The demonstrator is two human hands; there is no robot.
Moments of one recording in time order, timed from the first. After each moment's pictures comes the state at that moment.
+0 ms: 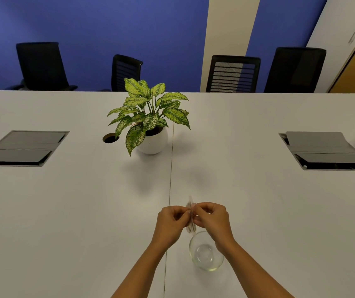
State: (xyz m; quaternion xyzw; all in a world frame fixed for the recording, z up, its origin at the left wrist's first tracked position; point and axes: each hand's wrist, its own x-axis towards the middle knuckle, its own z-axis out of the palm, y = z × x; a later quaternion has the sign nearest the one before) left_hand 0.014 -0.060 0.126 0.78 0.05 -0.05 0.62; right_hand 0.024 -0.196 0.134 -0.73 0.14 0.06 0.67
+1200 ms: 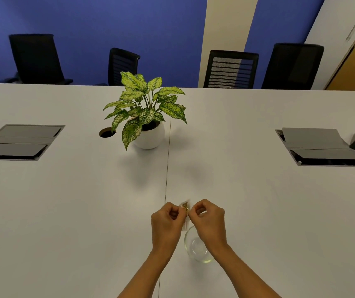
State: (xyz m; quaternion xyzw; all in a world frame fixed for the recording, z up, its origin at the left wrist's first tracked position) left_hand -0.008 -0.079 0.117 0.80 0.13 0.13 0.57; right_hand 0.006 -0.193 0.122 -0.86 0.07 -0.06 0.51
